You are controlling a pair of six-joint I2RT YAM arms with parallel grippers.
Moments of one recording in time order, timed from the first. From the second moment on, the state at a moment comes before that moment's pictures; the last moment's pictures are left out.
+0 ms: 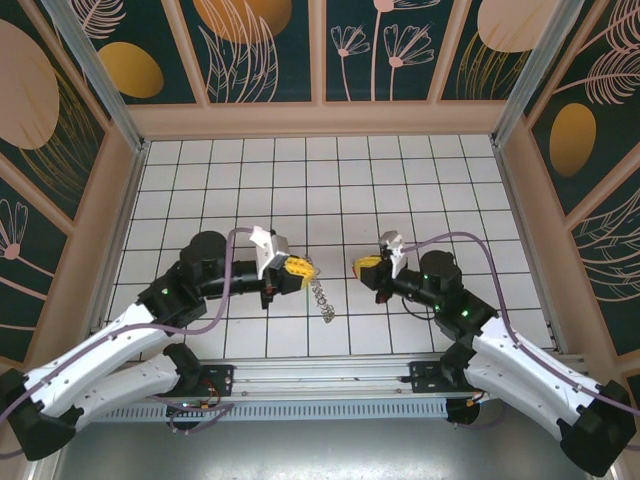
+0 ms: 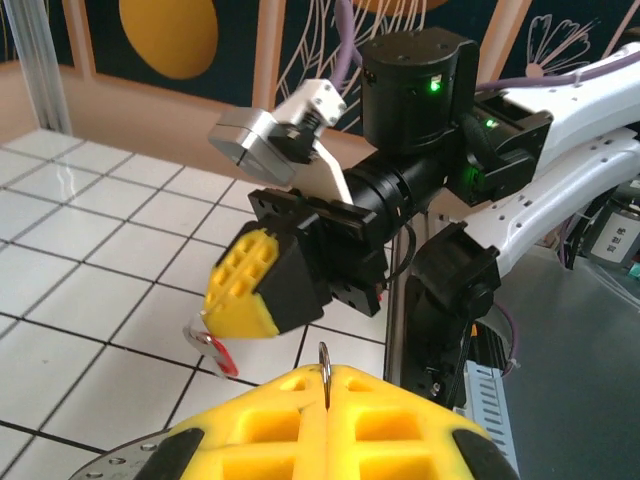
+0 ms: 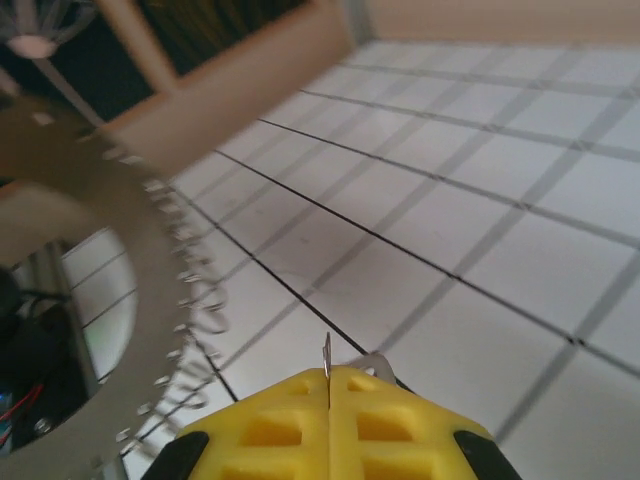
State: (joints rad) left arm -0.84 0.81 0.77 -0.14 0.57 -0.07; right arm 0.72 0.67 0.39 0.06 -0.35 0.19
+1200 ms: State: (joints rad) left arm -0.84 0.73 0.85 -0.38 0.63 0.21; right arm 0.80 0.84 0.62 0.27 -0.93 0.10
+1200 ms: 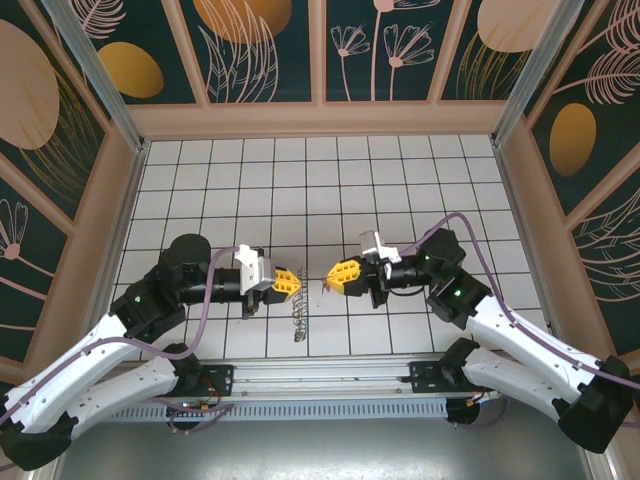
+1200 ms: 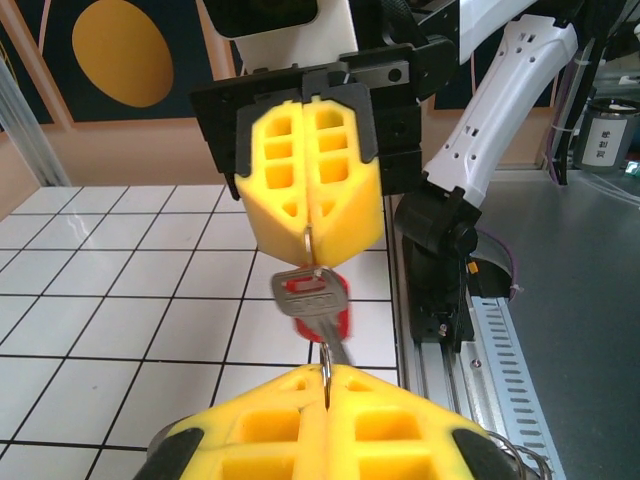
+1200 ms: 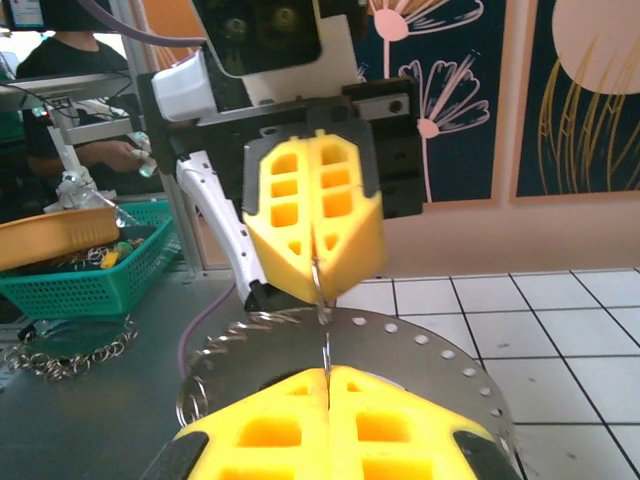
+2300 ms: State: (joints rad) left arm -0.84 0.73 0.85 -0.38 0.67 0.21; right arm 0.90 0.90 0.62 0.31 -0.85 -0.04
